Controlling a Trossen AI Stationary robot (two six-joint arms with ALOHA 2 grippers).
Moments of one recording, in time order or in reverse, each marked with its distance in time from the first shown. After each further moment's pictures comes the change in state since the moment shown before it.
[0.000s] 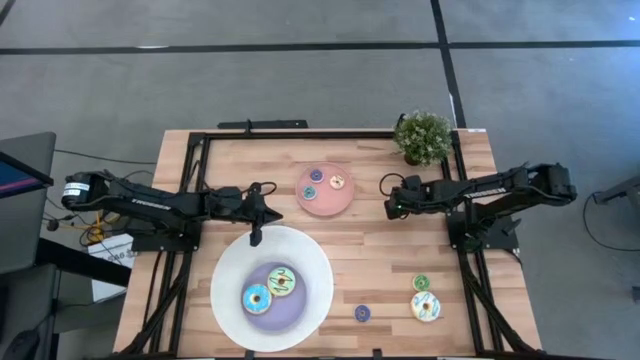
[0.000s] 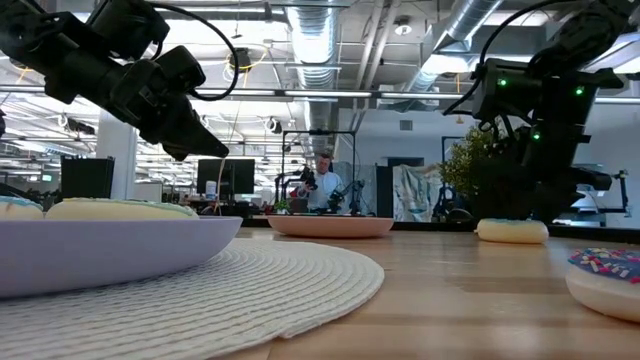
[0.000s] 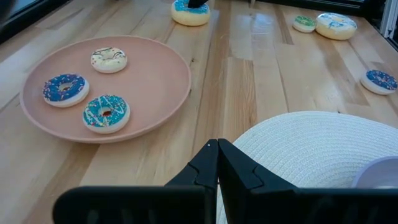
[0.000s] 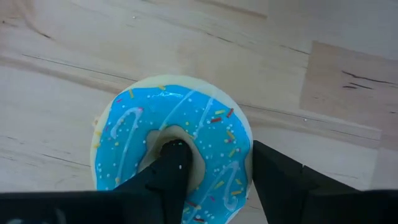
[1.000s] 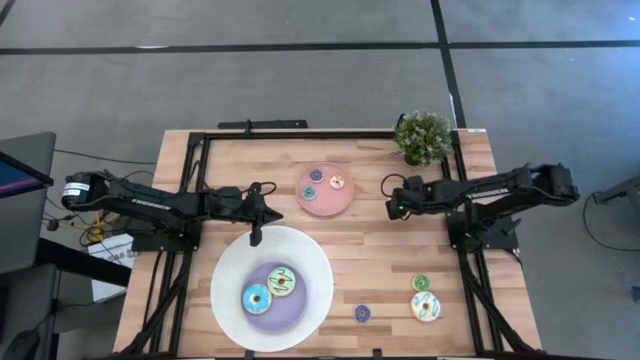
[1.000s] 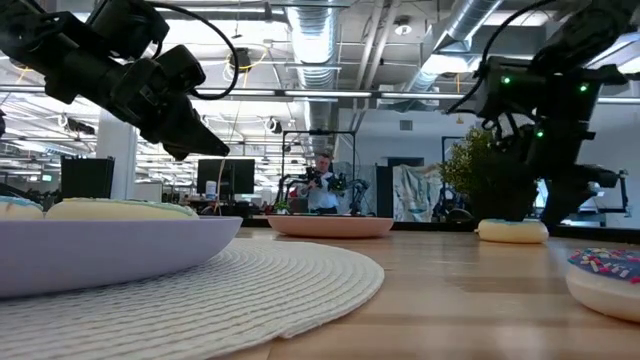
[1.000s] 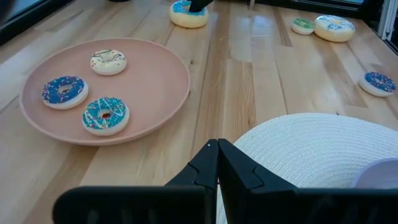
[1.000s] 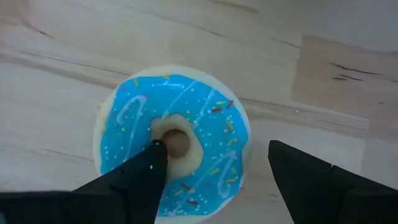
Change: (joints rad) left arm 0.000 0.000 0.000 0.008 0.002 -0.001; right arm 0.005 -0.017 0.002 -0.045 0.000 0.028
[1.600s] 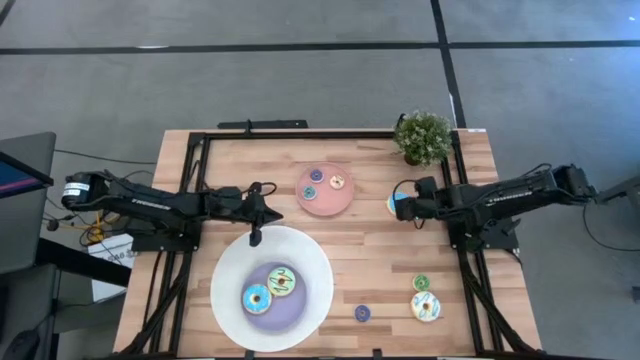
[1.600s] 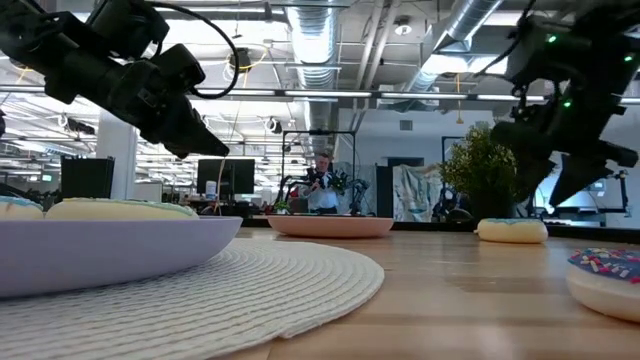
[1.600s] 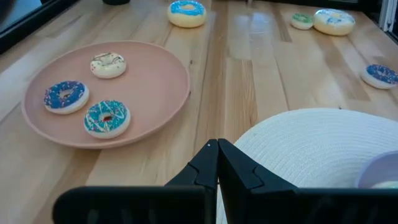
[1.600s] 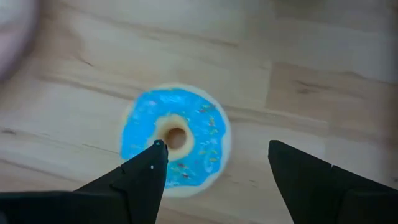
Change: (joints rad) left arm 0.000 0.000 0.000 -0.002 -0.001 0.041; right arm 0.160 -0.224 -0.002 -0.165 0.145 0.146
